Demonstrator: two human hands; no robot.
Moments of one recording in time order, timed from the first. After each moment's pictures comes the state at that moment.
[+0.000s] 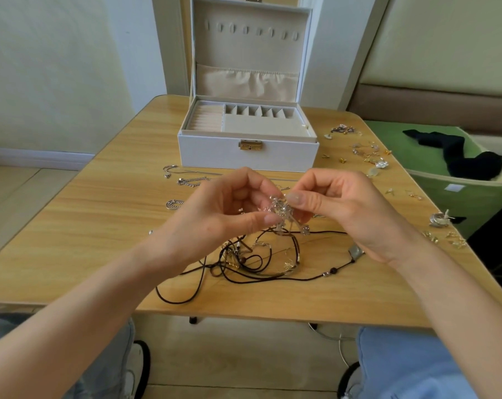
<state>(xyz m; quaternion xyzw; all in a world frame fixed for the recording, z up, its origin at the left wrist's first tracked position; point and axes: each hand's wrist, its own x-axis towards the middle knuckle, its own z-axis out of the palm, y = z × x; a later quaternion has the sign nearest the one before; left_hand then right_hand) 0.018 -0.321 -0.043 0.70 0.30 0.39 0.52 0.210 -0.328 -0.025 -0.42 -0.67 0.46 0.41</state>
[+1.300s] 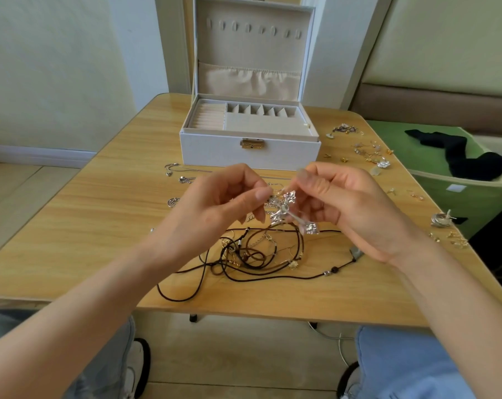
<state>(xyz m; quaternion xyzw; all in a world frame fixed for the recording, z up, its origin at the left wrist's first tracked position) 0.017 -0.321 -0.043 0.72 0.32 0.42 0.45 0.209 -0.327 -0.025 -0.40 -0.63 0.52 0.42</state>
